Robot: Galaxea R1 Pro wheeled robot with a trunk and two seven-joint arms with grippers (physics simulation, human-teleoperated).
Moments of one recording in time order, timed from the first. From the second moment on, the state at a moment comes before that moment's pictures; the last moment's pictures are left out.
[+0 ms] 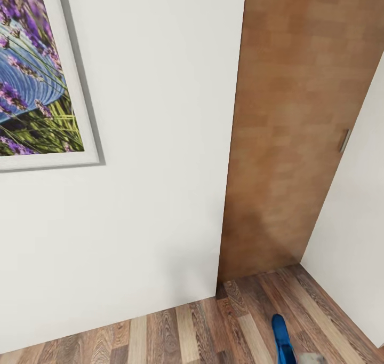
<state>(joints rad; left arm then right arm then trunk) -0.13 -0.02 -0.22 -0.40 0.05 -0.26 -0.33 -0.46 -0.26 0.18 0.02 -0.30 -0.11 0.51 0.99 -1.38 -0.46</state>
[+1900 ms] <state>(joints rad) -0.13 -0.02 -0.22 -0.40 0.06 -0.26 -0.33 -0.46 -0.25 0.18 0.08 -0.31 -0.09 0.90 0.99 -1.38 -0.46</state>
